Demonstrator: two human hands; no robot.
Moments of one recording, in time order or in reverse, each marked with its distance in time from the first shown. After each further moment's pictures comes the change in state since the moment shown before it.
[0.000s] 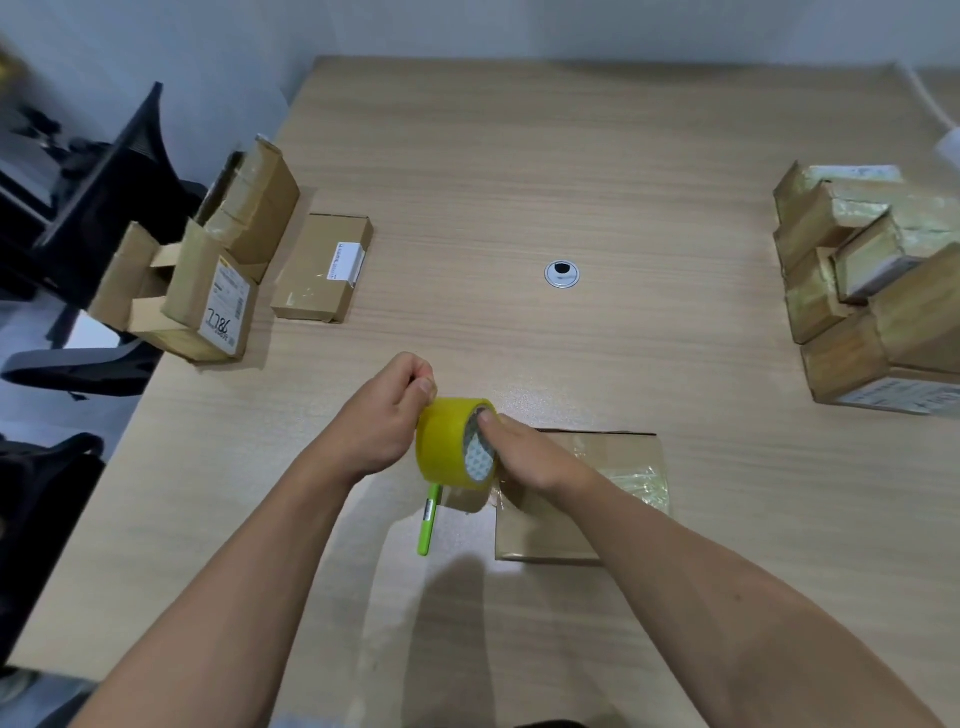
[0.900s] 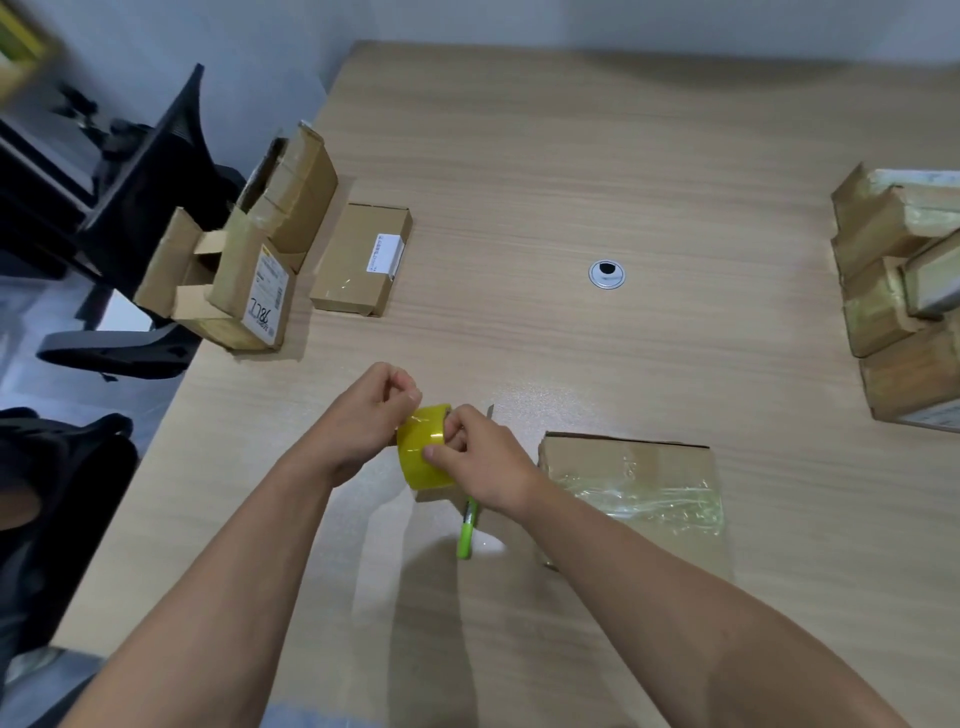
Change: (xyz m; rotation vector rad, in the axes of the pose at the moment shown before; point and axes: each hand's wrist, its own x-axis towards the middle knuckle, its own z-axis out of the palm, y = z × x) left_hand -0.003 -0.045 -0.050 -0.190 0.078 -0.316; right_hand 0.007 -0.065 0.069 -0.080 0.073 -0.137
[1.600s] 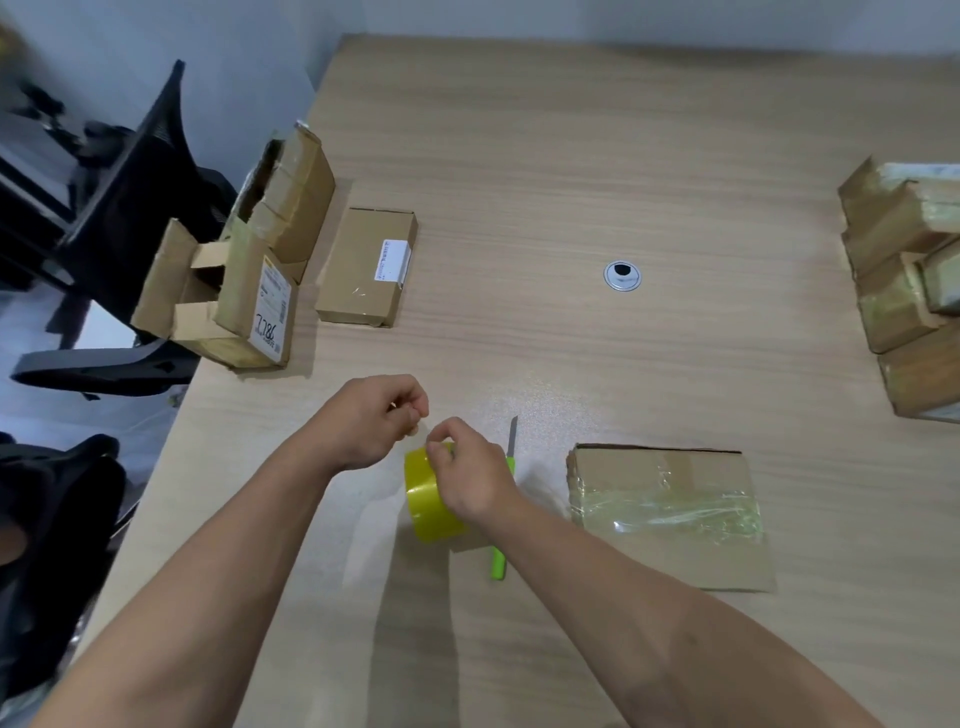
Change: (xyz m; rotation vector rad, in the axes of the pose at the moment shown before) left_hand 0.029 0.006 -0.048 0.563 -0.139 0.156; right_hand 0.031 -0.021 0.052 0.069 0.150 0.151
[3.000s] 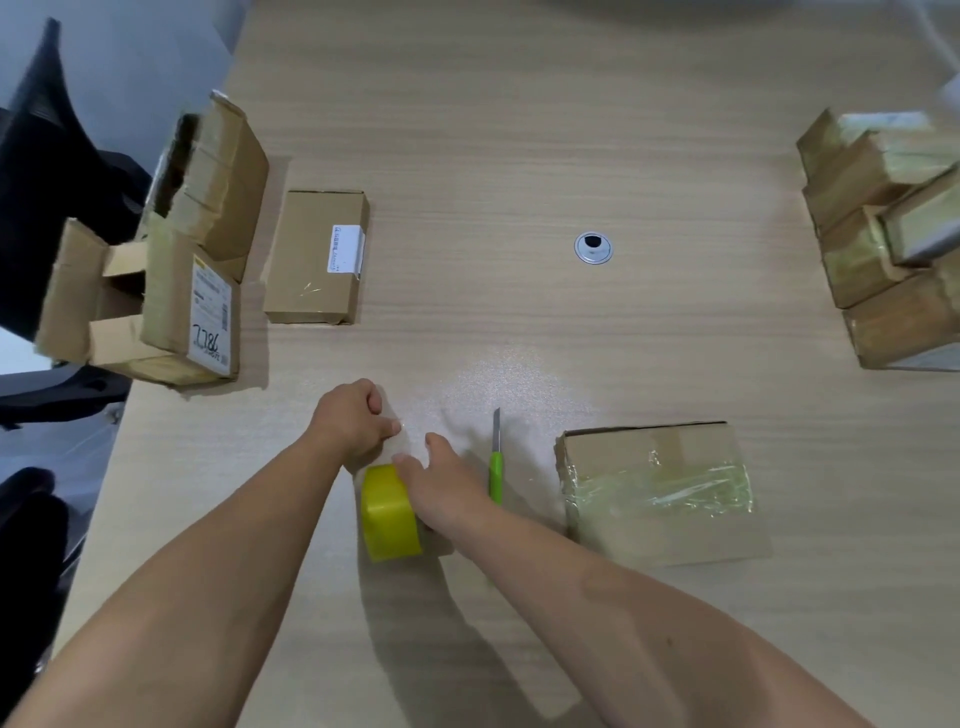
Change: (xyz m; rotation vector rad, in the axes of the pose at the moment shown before) left_hand 0.082 -0.065 0.043 0.215 0.012 -0.293; right_hand 0.015 0.002 0.020 0.084 -0.108 0.267
